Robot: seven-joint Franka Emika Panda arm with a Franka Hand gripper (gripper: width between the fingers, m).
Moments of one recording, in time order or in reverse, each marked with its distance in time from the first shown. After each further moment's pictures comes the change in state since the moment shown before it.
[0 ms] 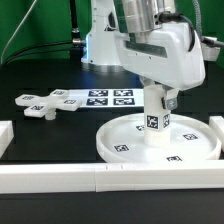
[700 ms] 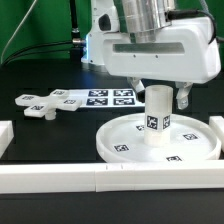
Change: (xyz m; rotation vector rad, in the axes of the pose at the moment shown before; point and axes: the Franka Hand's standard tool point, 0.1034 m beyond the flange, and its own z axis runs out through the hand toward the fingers) arm 0.005 0.000 -0.001 0.002 0.004 -0.457
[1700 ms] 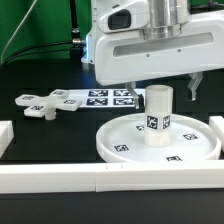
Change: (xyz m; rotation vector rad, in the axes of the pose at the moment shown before) arm -0.001 -0.008 -0.002 -0.073 0.019 -0.914
